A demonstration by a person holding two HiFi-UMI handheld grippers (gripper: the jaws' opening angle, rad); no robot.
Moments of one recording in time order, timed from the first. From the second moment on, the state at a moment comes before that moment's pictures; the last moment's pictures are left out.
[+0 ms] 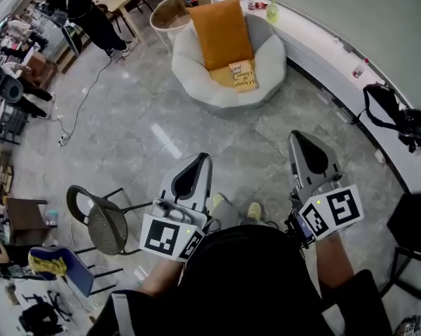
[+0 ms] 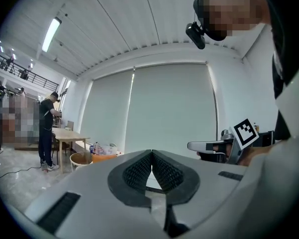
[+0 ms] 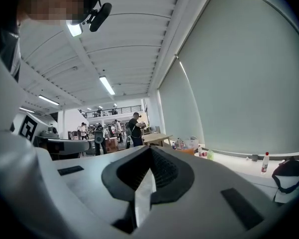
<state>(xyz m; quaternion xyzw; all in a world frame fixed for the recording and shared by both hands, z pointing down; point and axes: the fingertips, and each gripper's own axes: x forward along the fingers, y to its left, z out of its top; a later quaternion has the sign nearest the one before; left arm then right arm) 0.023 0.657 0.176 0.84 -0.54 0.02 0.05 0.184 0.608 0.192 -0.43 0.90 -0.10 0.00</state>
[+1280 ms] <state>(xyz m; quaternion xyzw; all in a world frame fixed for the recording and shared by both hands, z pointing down) -0.063 0.509 0.203 0.84 -0.53 0.02 0.08 0.087 0.471 0.216 -0.42 0.90 -0.11 -0.04</state>
